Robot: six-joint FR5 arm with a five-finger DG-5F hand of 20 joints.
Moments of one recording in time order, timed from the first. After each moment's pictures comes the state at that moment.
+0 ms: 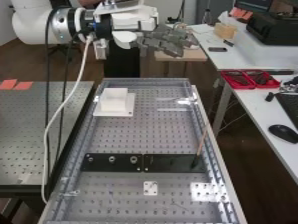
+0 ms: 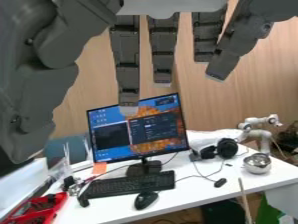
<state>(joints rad) 1.64 -1.70 -1.76 -2.77 -1.40 -0.62</state>
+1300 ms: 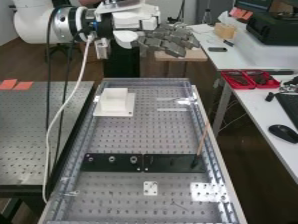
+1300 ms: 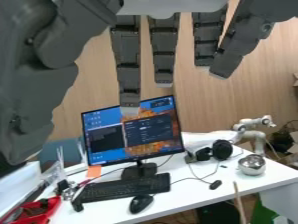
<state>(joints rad) 1.64 -1.71 -1.74 -2.78 -1.37 -0.62</state>
